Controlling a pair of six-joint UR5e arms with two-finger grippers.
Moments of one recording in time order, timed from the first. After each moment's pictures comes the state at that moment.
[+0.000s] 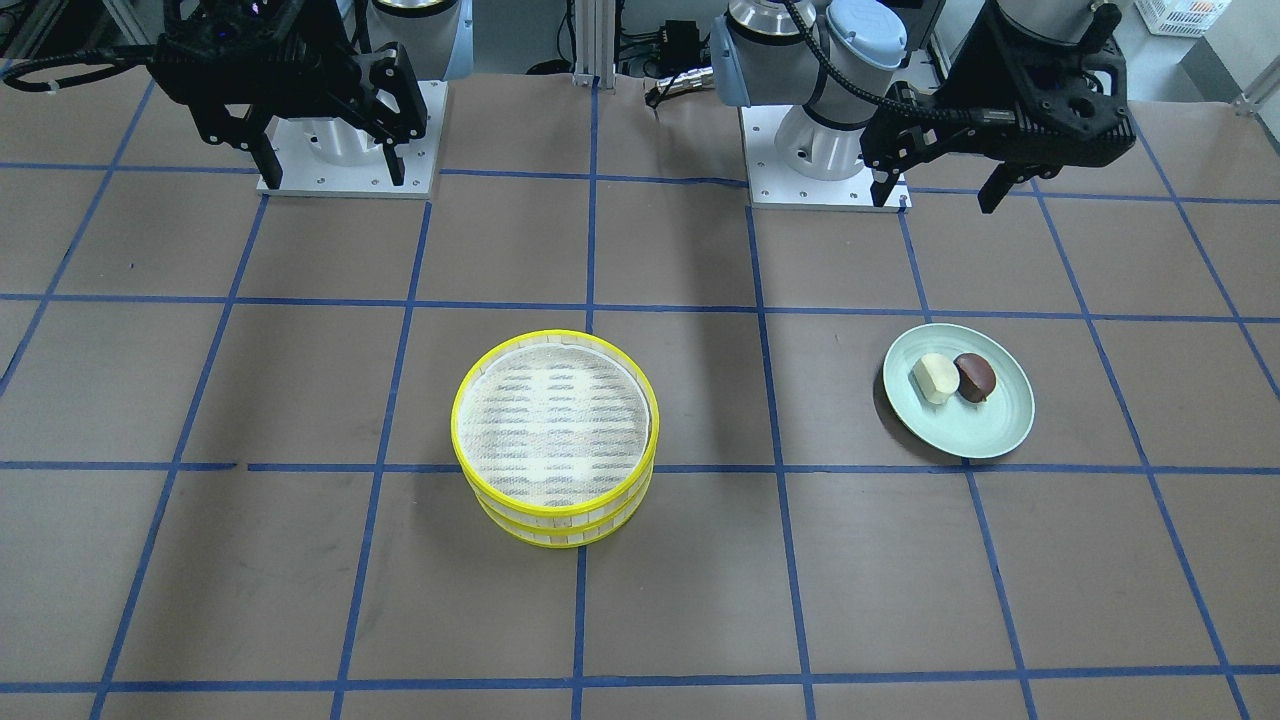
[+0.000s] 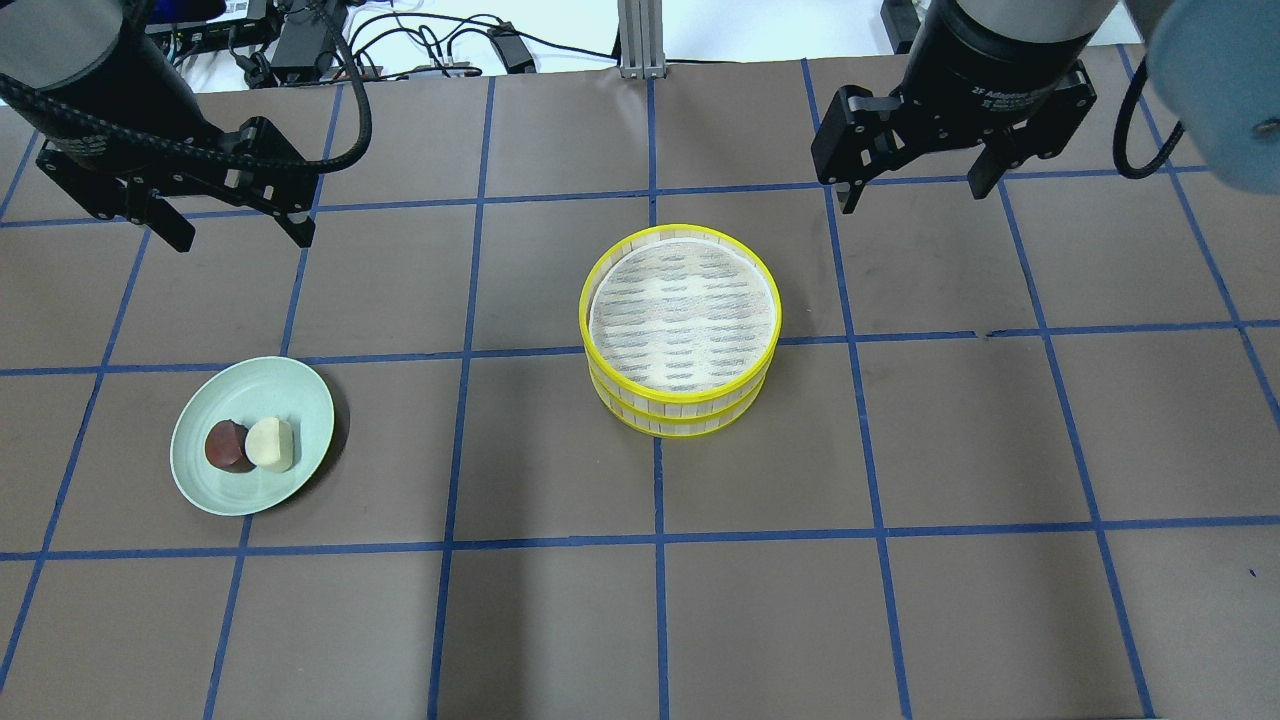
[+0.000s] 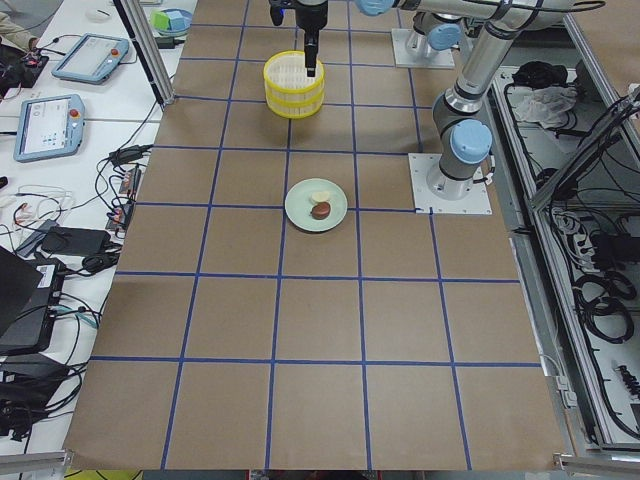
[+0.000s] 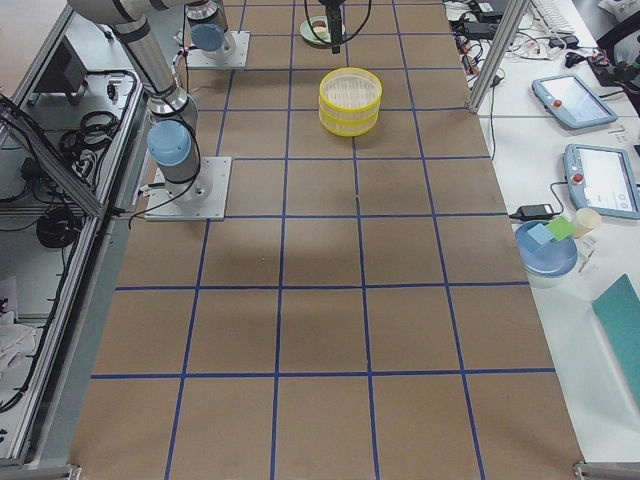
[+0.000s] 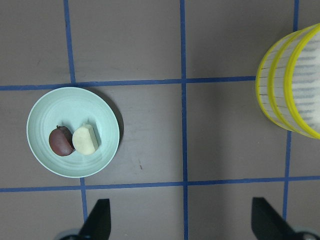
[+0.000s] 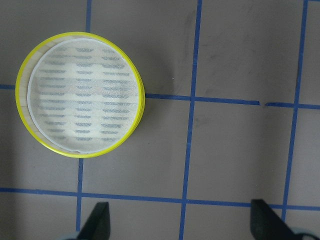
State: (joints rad) left arm -1.47 -1.50 -1.50 -1.72 1.56 0.12; right arm 1.68 -1.62 1.48 -1.54 -1.58 0.04
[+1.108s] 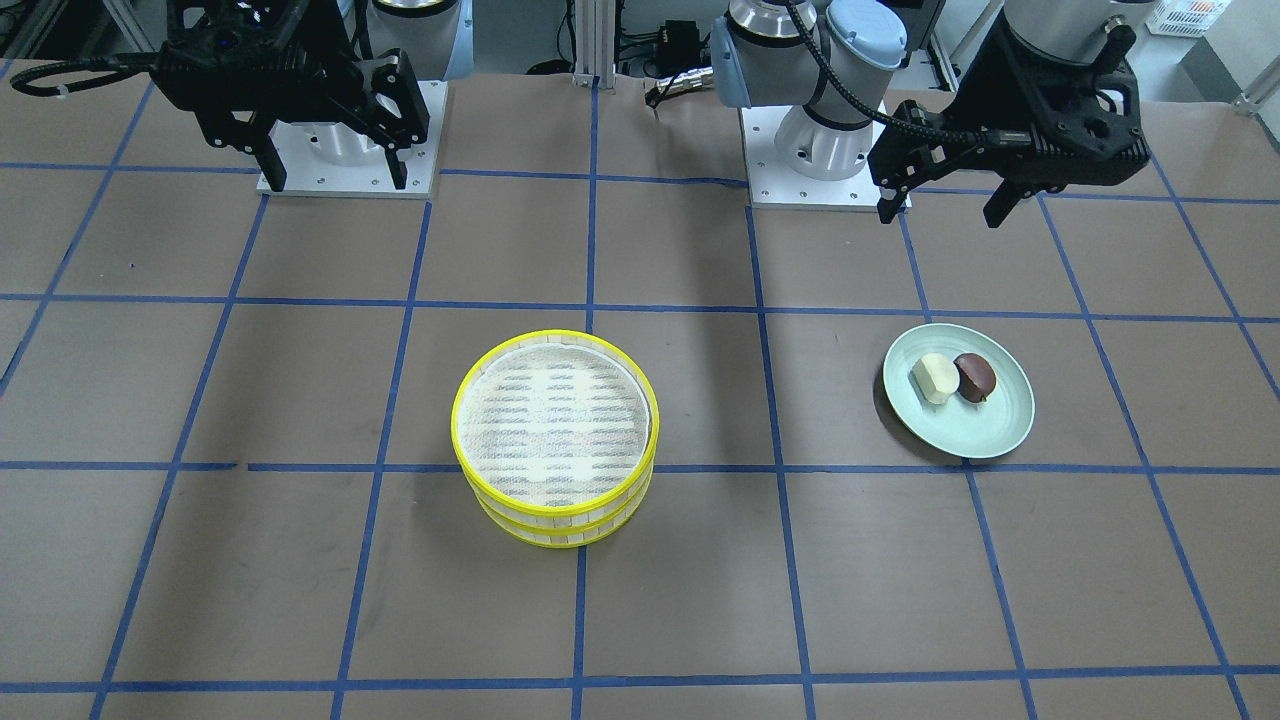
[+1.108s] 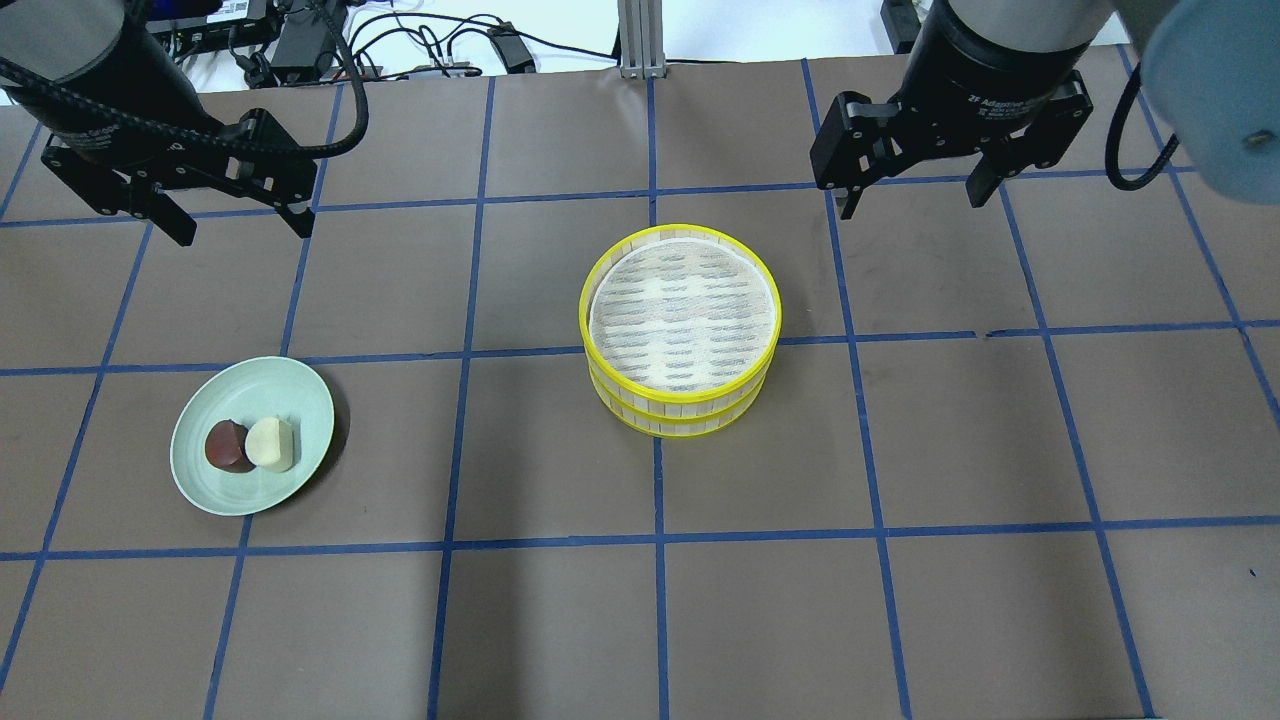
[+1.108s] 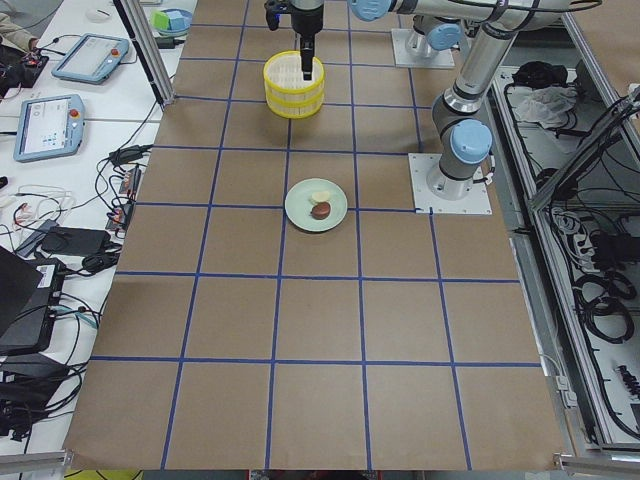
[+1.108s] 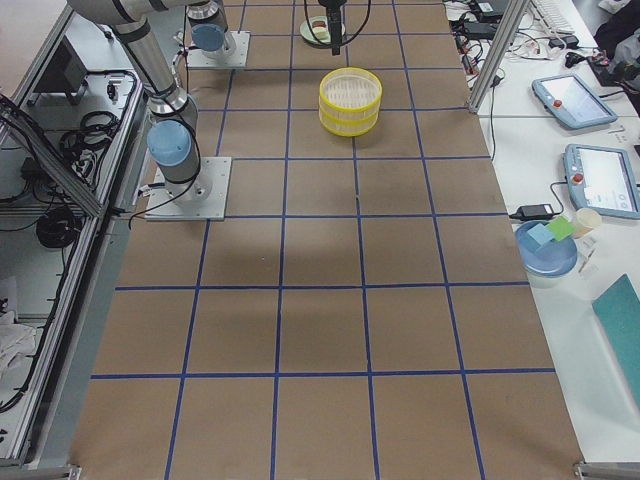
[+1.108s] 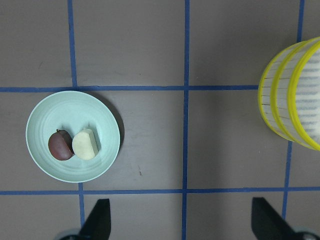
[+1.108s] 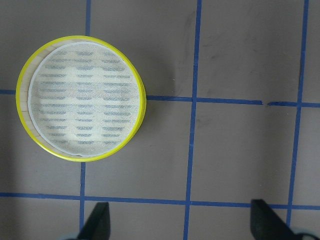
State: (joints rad) left arm -1.46 -1.51 -1.50 -1.69 1.55 0.10; right arm 1.68 -1.62 1.49 -1.52 -1.57 0.05
